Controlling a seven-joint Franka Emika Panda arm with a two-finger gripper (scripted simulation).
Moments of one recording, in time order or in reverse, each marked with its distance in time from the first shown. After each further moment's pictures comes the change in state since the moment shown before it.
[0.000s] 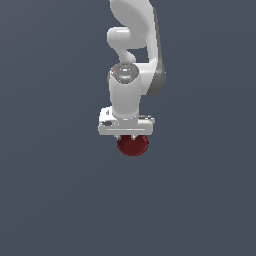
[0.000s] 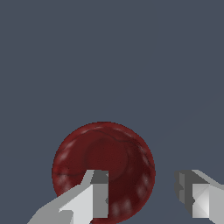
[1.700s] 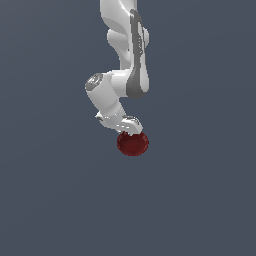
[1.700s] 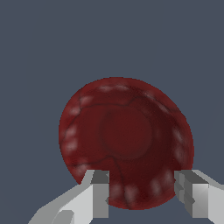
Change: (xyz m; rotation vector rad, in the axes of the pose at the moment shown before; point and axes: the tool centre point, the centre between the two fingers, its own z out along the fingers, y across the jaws) arm -0.063 0.003 0.051 0.355 -0.063 0.486
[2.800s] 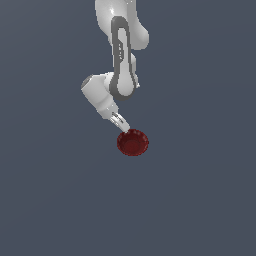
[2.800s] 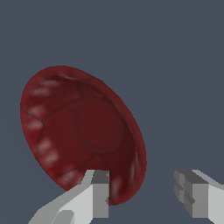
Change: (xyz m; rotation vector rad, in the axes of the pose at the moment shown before) arm -0.034 0.047 0.024 0.201 0.004 0.426
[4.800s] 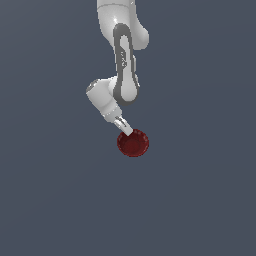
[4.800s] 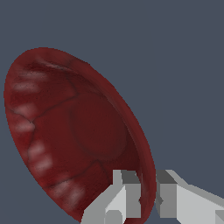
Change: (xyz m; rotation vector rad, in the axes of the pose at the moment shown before) arm -0.004 -0.003 0.025 0.012 0.003 0.032
